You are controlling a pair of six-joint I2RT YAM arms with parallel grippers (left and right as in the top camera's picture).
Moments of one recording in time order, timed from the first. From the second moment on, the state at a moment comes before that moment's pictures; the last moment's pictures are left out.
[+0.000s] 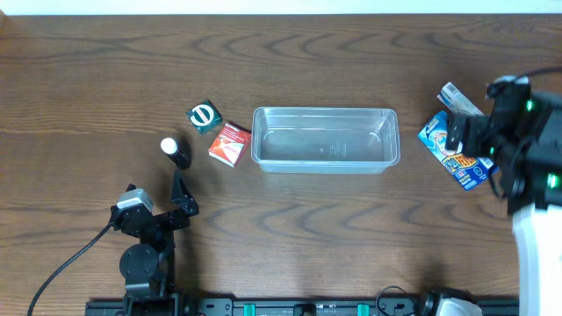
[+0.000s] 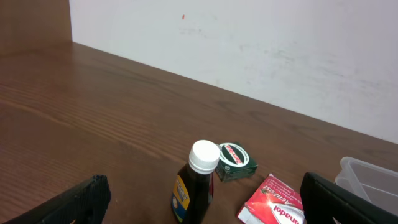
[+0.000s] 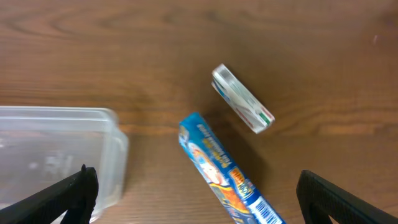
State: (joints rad) left arm 0.05 0.01 0.02 -0.12 -0.11 -0.28; right arm -0.22 1.20 1.12 -0.70 -0.12 -0.11
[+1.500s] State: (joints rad) left arm 0.05 0.01 0.02 -0.12 -0.11 -0.28; right arm -0.23 1.64 1.14 -0.66 -0.03 -0.30
